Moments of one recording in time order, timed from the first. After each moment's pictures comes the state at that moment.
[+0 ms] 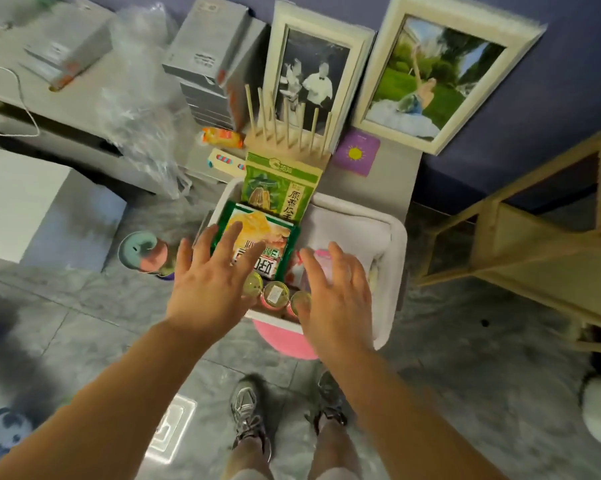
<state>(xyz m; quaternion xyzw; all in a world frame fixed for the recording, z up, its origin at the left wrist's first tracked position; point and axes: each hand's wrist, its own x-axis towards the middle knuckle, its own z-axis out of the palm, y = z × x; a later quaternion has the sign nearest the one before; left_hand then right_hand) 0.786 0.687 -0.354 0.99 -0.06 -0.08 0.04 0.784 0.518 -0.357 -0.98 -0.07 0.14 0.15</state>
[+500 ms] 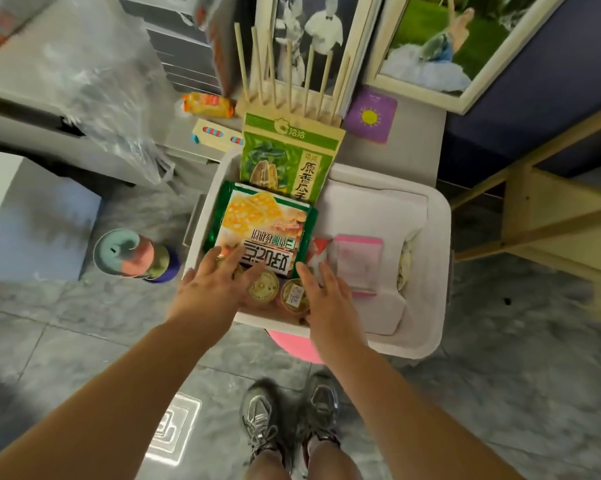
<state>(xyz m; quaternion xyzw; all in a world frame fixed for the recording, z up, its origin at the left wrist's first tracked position) 0.802 0.727 -0.476 0.96 -0.09 -0.27 0.02 0.788 0.550 -0.489 -0.94 -0.03 0.29 0.17</state>
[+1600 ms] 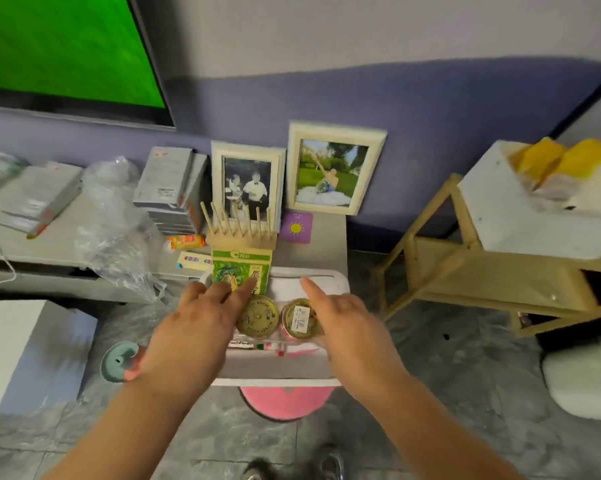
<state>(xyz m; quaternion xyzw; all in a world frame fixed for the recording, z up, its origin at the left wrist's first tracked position) 0.797 0.680 -0.200 0.98 -0.21 0.01 0.02 0.766 0.482 -0.179 -0.98 -0.08 0.15 0.11</state>
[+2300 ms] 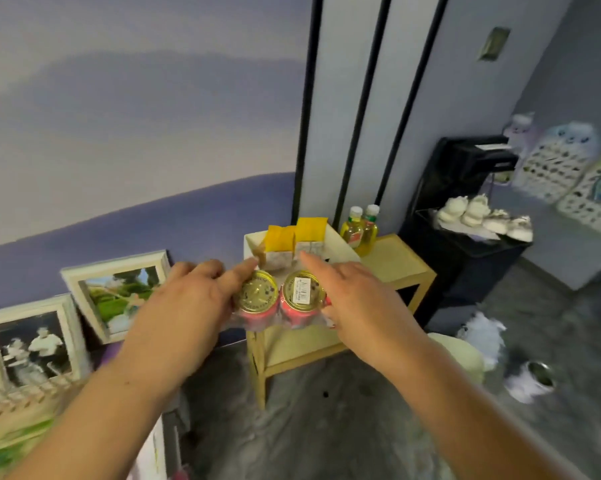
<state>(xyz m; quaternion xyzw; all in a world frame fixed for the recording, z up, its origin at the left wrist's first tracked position) 0.759 0.303 0.006 0.89 -0.43 0.17 0.04 0.650 0.129 0.028 -0.99 0.07 -0.06 0.07</state>
